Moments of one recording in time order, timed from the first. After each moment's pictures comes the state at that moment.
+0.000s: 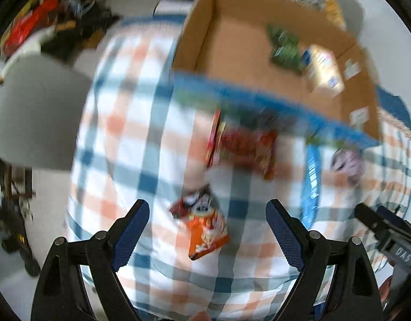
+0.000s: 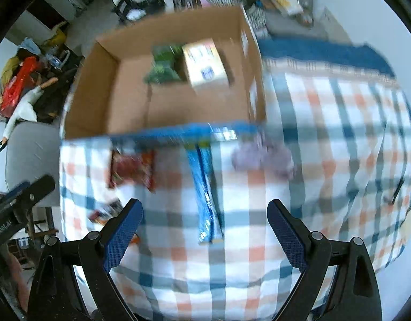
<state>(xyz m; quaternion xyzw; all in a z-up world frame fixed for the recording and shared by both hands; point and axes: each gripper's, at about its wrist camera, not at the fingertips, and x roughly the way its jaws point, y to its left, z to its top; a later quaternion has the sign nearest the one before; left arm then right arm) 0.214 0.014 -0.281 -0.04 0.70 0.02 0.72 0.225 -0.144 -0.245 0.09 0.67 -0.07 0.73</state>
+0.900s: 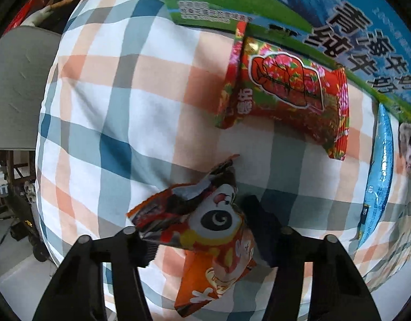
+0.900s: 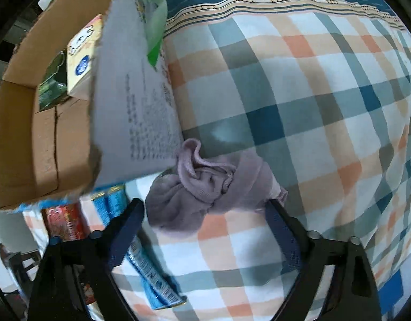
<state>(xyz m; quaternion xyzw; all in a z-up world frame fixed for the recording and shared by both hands) 0.200 0.004 -0.402 -0.02 0.74 0.05 0.67 0.252 -0.242 -0.376 0.17 0.69 -0.16 0.69</state>
